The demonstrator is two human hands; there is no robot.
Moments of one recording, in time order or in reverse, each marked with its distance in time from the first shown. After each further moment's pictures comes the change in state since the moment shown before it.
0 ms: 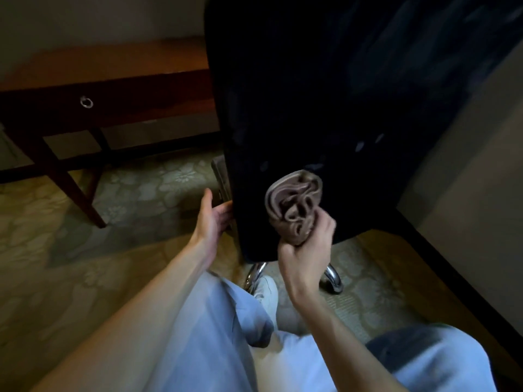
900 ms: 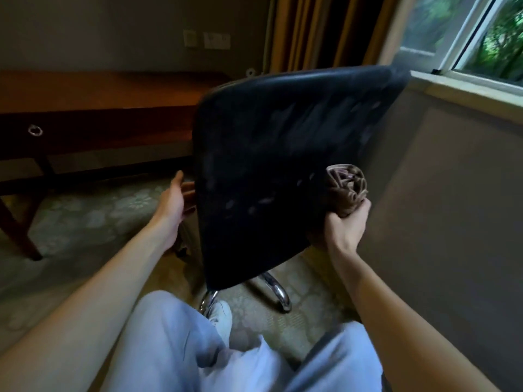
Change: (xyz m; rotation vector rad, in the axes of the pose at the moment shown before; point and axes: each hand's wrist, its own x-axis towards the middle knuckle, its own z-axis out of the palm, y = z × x) left_hand -0.030 0.110 0.059 0.017 0.056 0.152; right_hand 0.151 -0.009 -0.146 0.041 0.231 0.238
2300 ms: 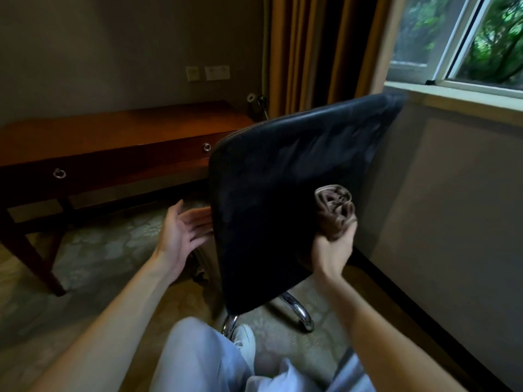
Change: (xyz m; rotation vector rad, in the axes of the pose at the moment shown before) left_hand -0.024 0.029 -0.035 -0.029 -0.133 0.070; right_hand -0.055 -0.024 0.041 0.239 0.042 0.031
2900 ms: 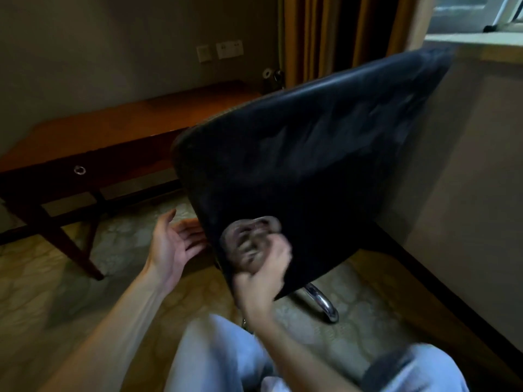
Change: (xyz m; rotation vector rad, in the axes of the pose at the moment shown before) left_hand 0.028 -0.031 -0.017 -0.045 0.092 -0.004; right_hand -0.109 0.040 0.082 -0.178 -0.315 -0.045
